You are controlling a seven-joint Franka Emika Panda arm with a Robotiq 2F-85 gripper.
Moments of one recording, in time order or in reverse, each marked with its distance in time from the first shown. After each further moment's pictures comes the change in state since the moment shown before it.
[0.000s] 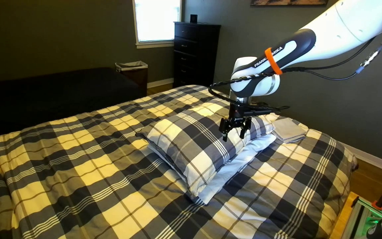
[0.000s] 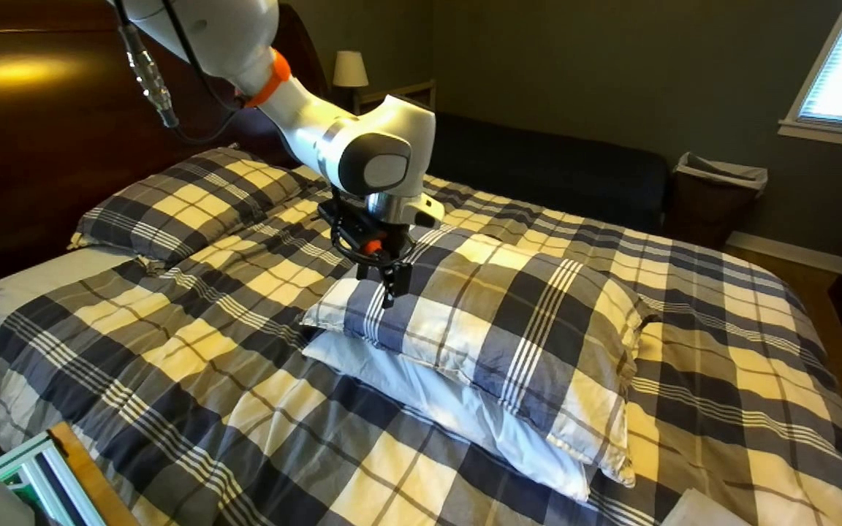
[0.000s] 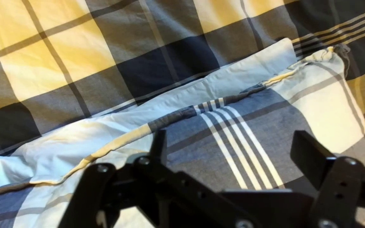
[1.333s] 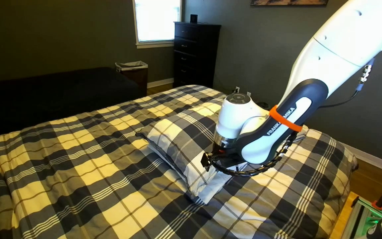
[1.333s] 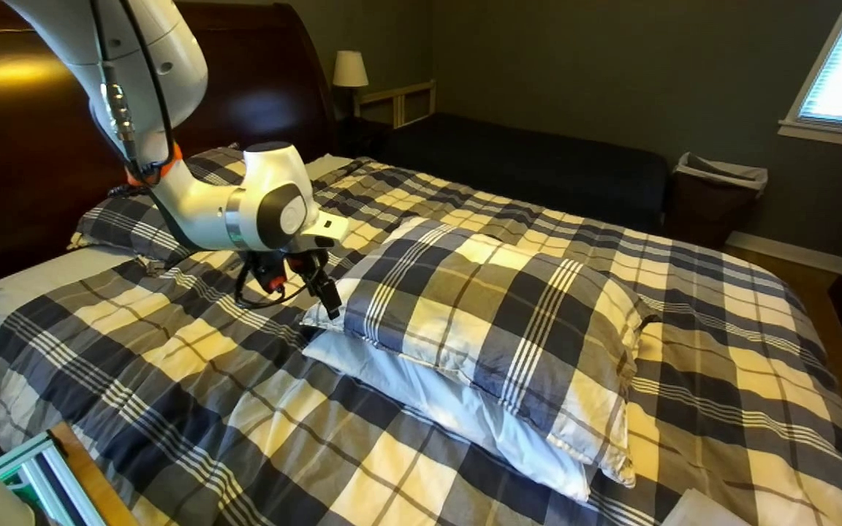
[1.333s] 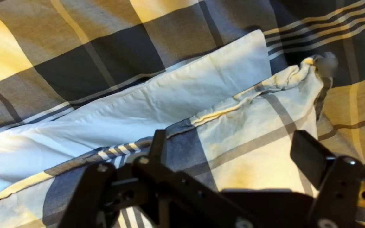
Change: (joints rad) arm 0.381 0.047 -0.099 -0.284 -0.389 0.604 0.628
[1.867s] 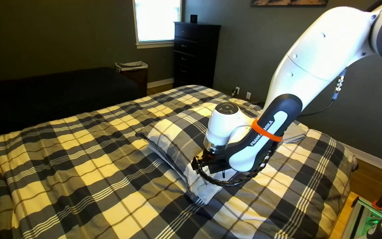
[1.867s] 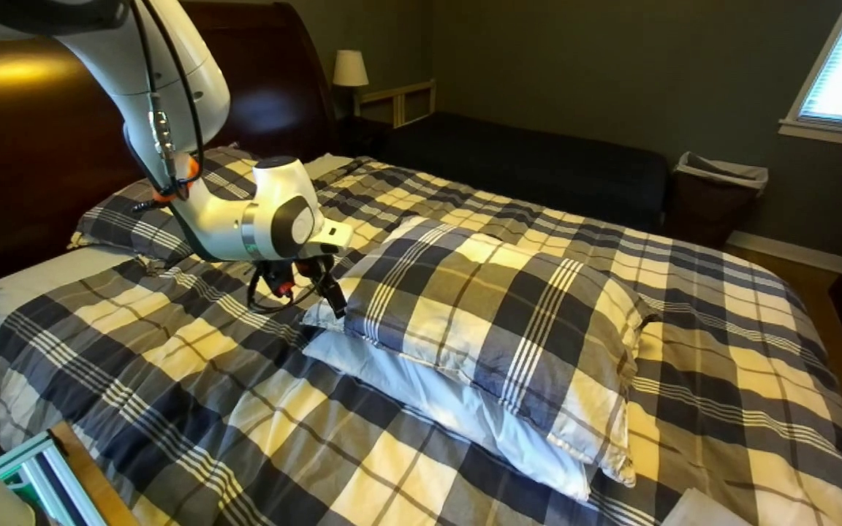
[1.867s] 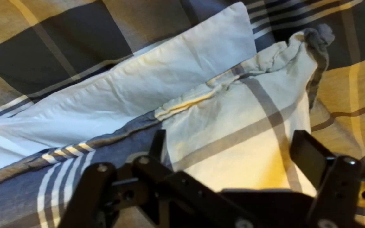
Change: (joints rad) arm 0.057 0.152 -0.035 0.116 0.005 0.073 0.059
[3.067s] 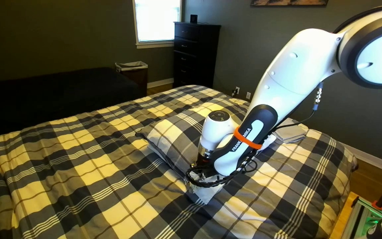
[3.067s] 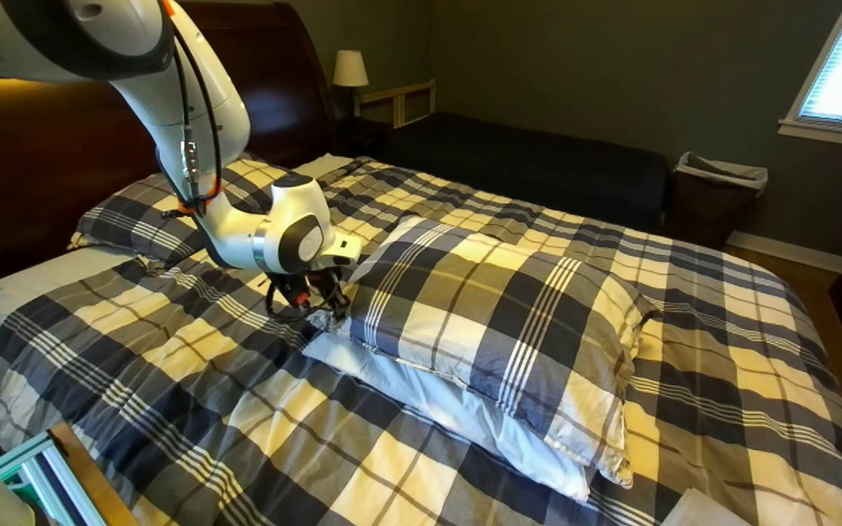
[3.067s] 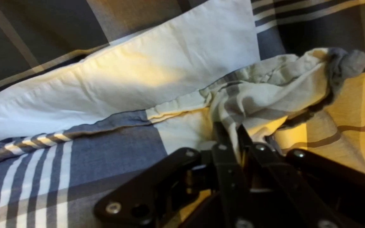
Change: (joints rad) arm -0.004 0.145 0.015 0.113 0.162 0.023 -0.198
